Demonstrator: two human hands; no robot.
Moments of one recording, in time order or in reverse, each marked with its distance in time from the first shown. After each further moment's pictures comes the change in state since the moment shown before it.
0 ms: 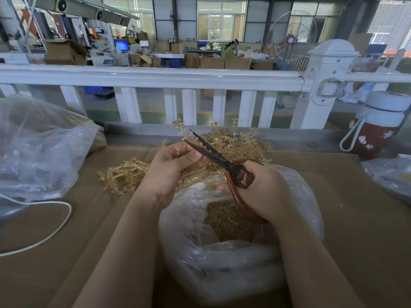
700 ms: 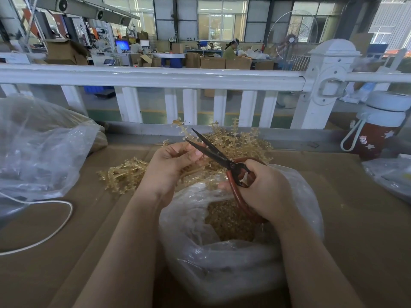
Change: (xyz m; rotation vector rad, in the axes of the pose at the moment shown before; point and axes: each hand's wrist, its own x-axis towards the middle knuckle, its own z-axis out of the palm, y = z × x) left_hand -0.002 0.003 0.002 0.018 0.035 -0.003; right_hand -0.004 -0.001 -0.001 -0.033 0.043 -0.048
